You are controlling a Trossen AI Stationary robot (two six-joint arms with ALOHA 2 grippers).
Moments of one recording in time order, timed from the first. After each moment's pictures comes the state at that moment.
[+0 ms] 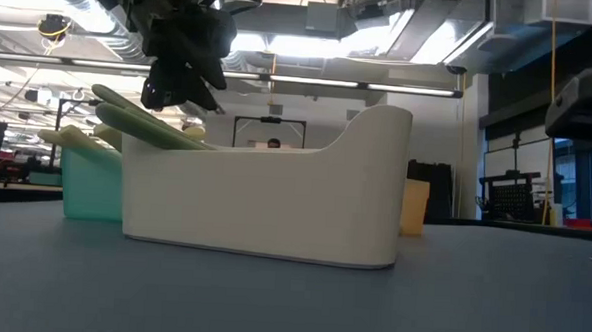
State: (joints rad) left arm 0.02 1.29 0.84 -0.36 0.17 -0.76; right arm 0.73 1.75 0.99 -0.58 0.00 -0.48
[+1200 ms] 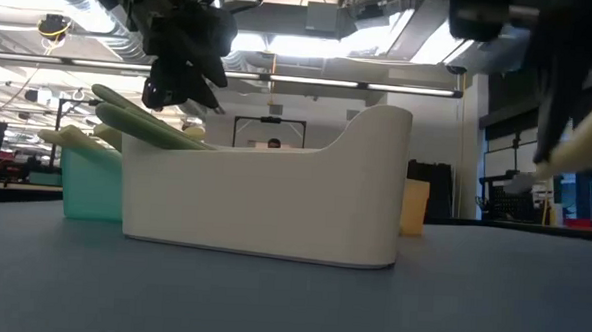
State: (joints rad) left arm 0.02 1.29 0.84 -0.35 0.18 -0.76; right arm 0.65 1.75 1.21 -0.73 0.22 -0.50
